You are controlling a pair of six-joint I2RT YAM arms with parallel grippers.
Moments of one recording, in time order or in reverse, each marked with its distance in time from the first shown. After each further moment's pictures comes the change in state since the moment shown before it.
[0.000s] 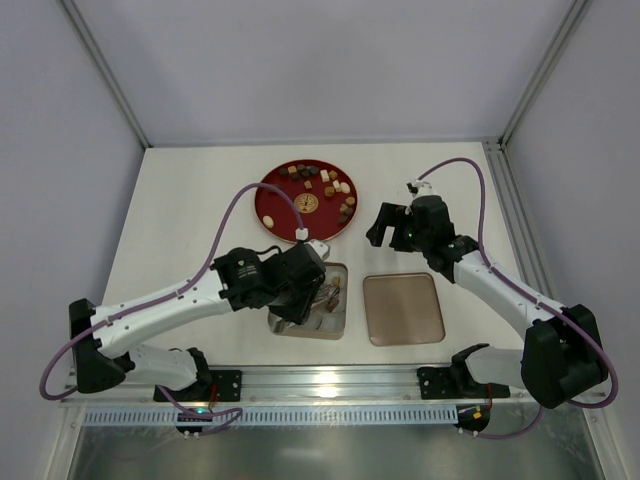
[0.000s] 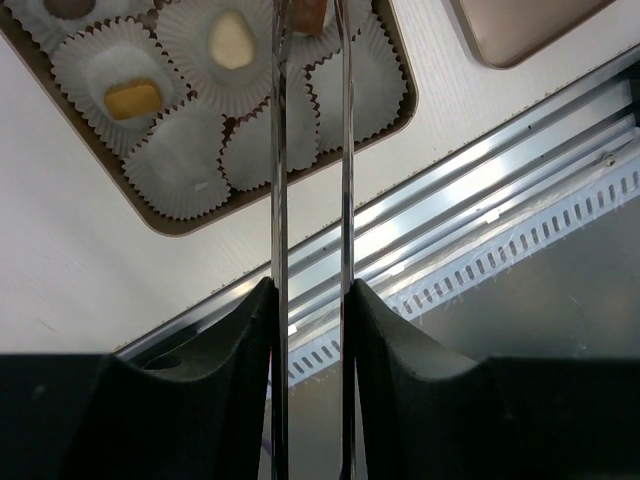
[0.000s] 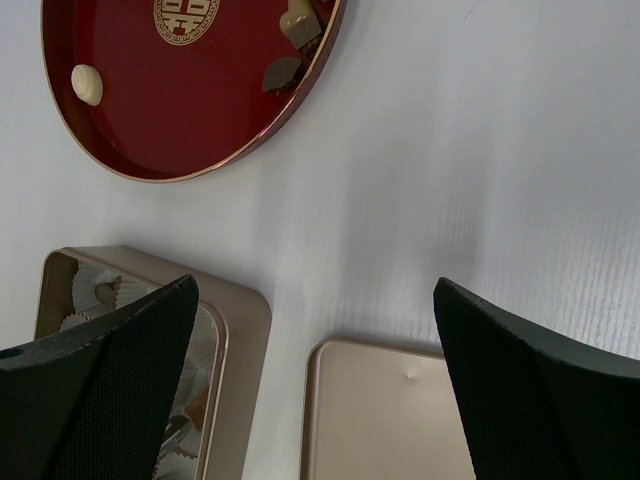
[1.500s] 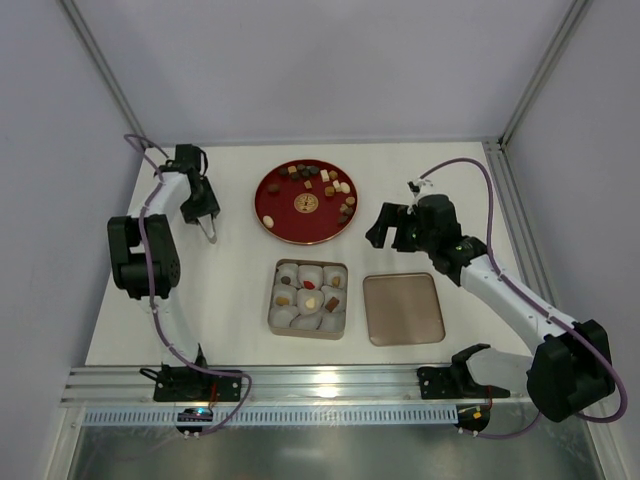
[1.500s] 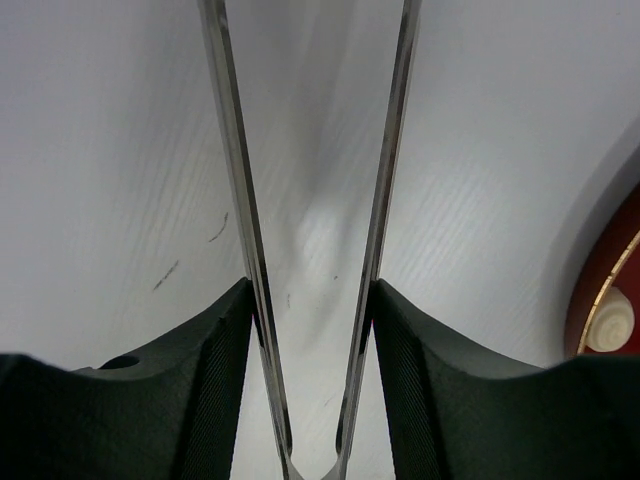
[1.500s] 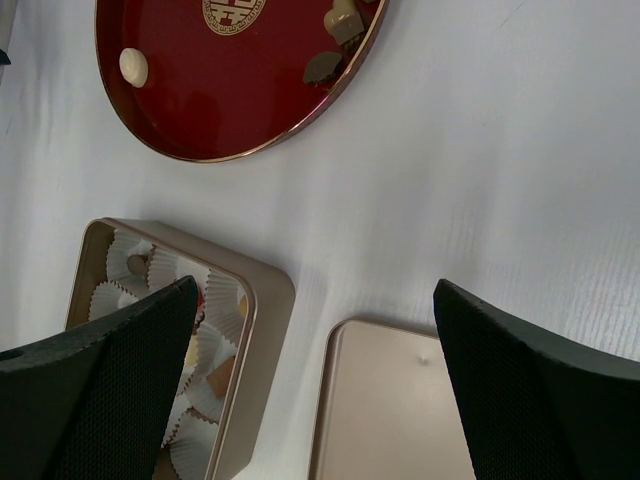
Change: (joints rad) left arm 1.175 0.667 0.297 0.360 -0.014 0.266; right arm 0.000 -0.071 0.023 -0.061 -0.063 -0.027
